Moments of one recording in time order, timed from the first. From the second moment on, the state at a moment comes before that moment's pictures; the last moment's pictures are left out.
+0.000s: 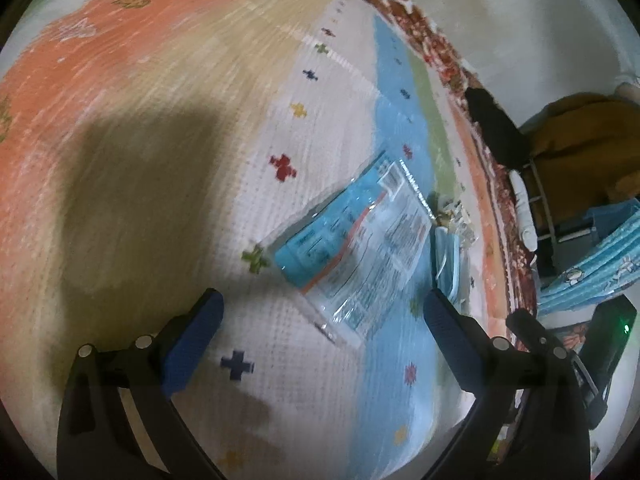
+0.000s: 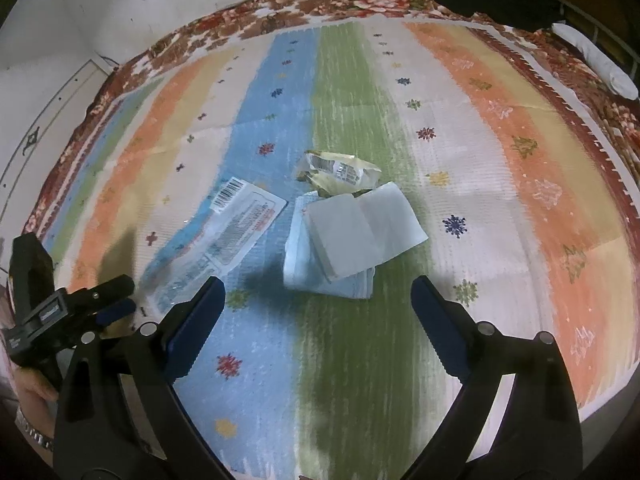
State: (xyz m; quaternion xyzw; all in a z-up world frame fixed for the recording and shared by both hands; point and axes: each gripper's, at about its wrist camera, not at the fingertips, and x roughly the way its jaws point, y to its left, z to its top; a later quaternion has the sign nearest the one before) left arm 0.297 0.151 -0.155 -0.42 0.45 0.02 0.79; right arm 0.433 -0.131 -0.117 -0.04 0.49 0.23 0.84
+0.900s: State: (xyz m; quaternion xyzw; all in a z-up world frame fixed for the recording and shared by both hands) left arm 0.312 0.141 -0.167 -0.37 0.40 0.07 0.83; right arm 0.497 -0.128 -0.171 -0.04 0.55 0.21 0.81
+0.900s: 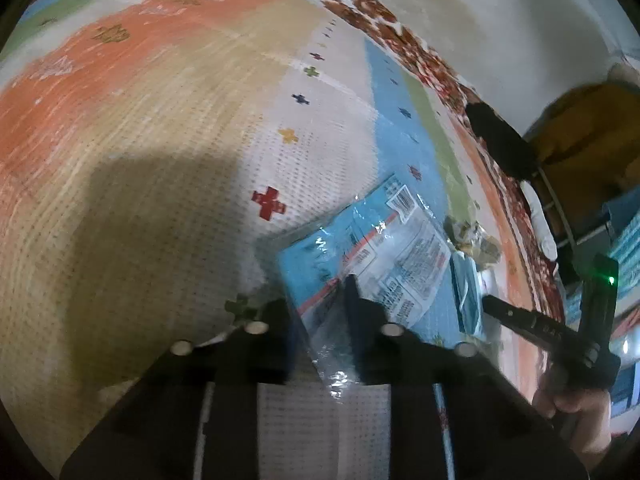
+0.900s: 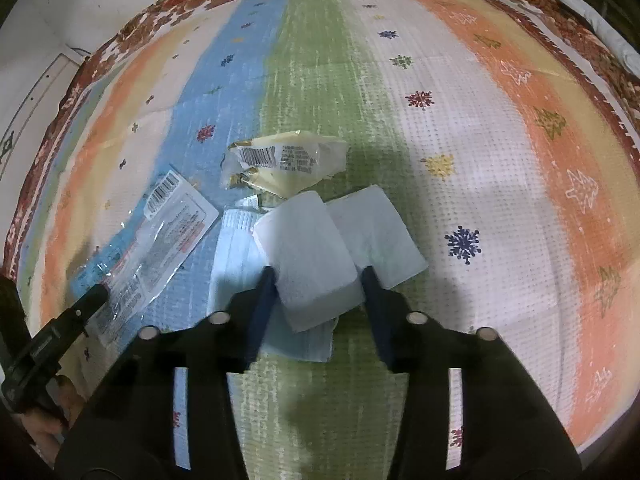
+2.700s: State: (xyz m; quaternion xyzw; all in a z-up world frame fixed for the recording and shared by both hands) left arm 0.212 0.087 0.009 -0.23 0.44 0.07 0.87; right arm 0.346 -0.145 -0.040 -0.09 0.45 0.28 0.84
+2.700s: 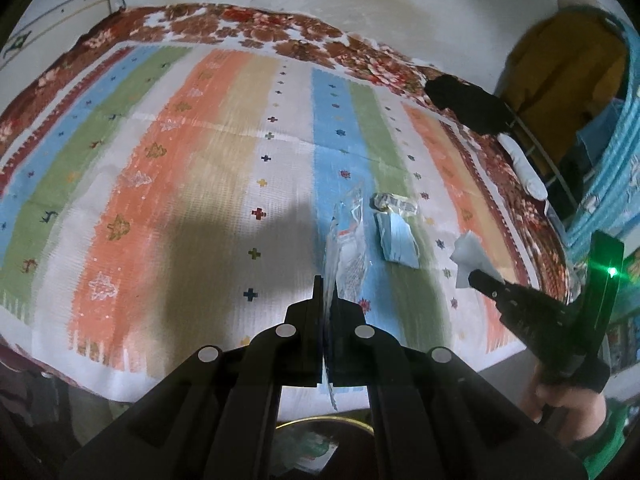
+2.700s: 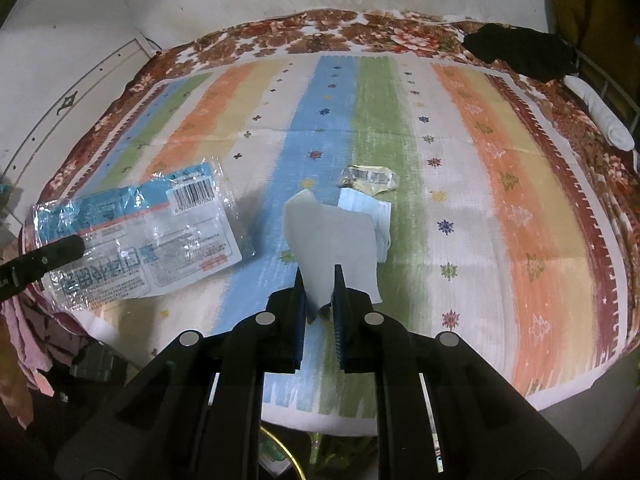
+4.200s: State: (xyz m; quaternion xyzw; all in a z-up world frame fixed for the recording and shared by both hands) left arm 0.100 0.040 0.014 -0.17 0.45 -0.02 0.88; right arm 0.187 -0.177 -0.034 -0.06 0.43 0.32 0.84
